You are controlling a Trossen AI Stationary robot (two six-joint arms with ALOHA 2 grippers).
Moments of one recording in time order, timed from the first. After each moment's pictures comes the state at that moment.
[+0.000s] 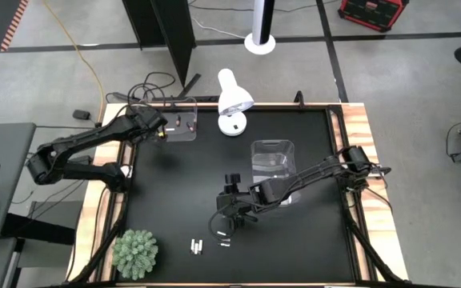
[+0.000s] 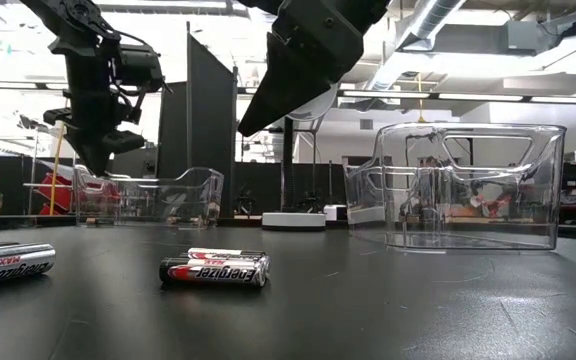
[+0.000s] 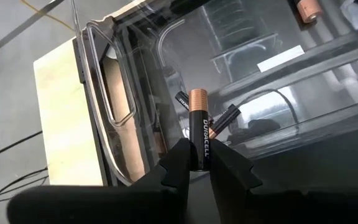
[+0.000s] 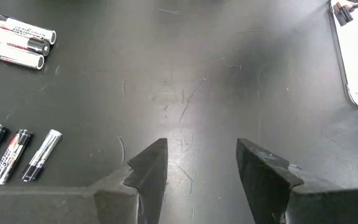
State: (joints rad) left arm 0.70 1.11 0.74 -0.87 -0.58 -0.39; right arm 0.29 1.97 1.50 -0.41 0.37 -0.03
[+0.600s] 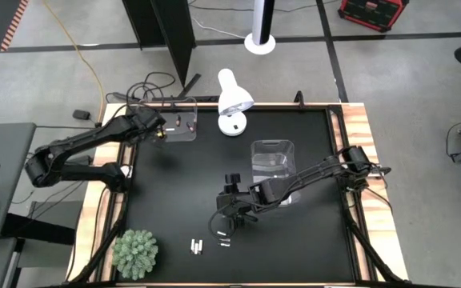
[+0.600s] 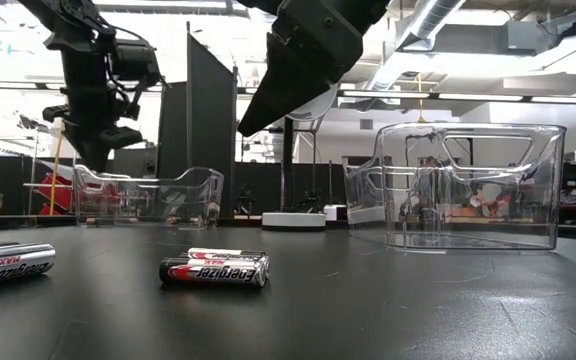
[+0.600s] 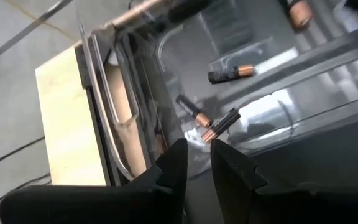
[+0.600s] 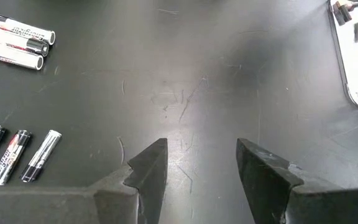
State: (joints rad) left arm 0.70 1.07 0.74 -0.87 -0.57 -0.36; right arm 0.29 1.97 1.50 -0.41 0.37 -0.02
